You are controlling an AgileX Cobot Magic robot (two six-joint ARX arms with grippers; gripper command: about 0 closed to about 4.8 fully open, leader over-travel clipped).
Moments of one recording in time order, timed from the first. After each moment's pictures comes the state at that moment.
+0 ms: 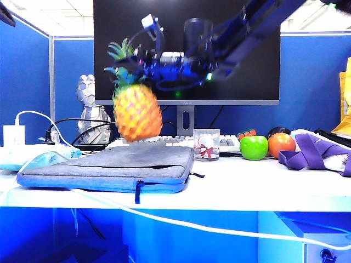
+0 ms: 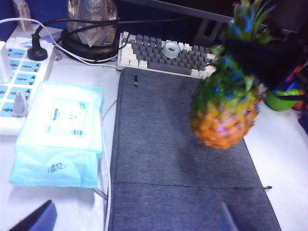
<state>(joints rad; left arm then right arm) 0.04 0.82 0.71 -0.19 0.29 -0.13 0.46 2.51 2.23 0.48 -0.90 0.18</state>
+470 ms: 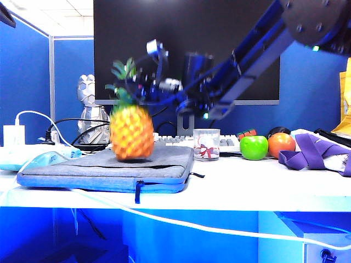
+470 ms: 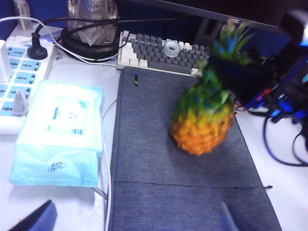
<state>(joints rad) 0.04 0.82 0.71 -0.19 0.29 -0.13 0.46 2.66 2.24 0.81 -0.81 0.35</state>
